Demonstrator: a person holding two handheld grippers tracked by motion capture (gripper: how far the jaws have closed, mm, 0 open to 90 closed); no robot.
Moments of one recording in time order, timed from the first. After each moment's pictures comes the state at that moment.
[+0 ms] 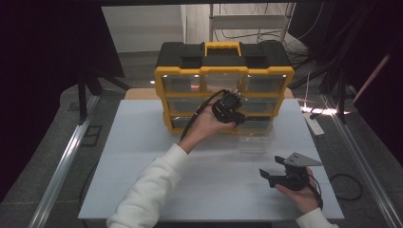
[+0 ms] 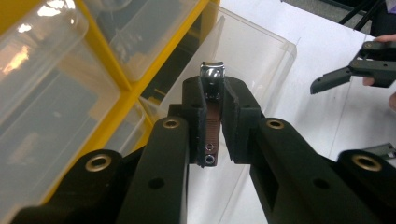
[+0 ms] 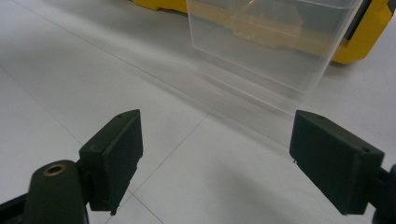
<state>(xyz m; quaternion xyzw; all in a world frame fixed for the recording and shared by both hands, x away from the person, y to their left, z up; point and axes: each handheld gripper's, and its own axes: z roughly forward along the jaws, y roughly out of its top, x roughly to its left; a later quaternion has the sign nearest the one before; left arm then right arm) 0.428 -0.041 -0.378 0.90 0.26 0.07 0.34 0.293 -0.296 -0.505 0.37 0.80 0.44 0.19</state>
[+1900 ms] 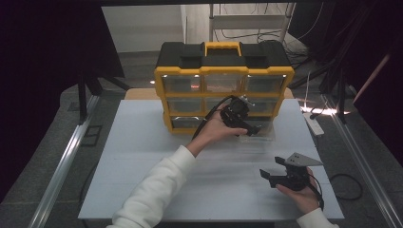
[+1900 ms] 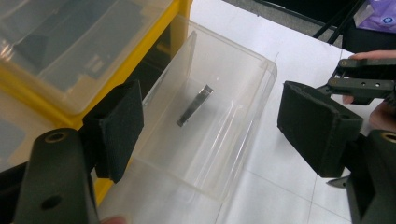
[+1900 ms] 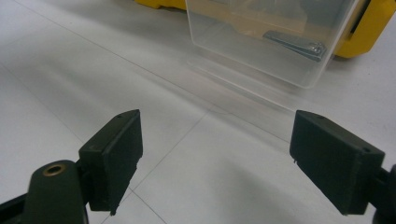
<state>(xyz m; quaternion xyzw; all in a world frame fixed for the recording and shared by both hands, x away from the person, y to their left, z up) 0.427 -0.059 -0.400 0.89 0.24 0.04 0.38 0.295 -0.299 -0.508 0.37 0.80 0.44 0.18</state>
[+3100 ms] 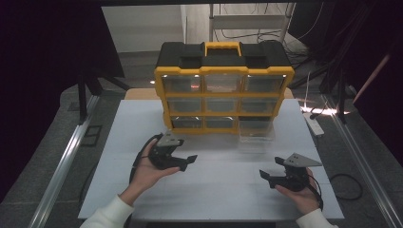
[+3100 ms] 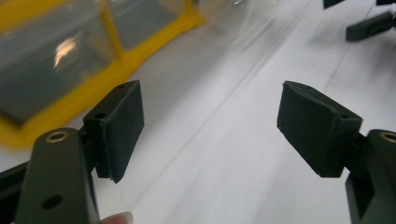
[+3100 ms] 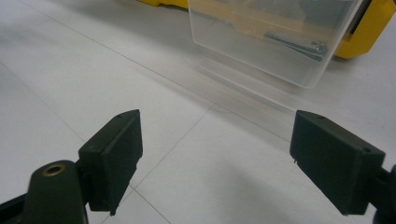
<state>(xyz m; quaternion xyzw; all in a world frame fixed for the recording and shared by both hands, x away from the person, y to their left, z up) 0.294 0.136 -0.461 0.83 0.34 0.13 0.42 0.292 -0.296 -0.507 0.37 0.80 0.44 0.18</state>
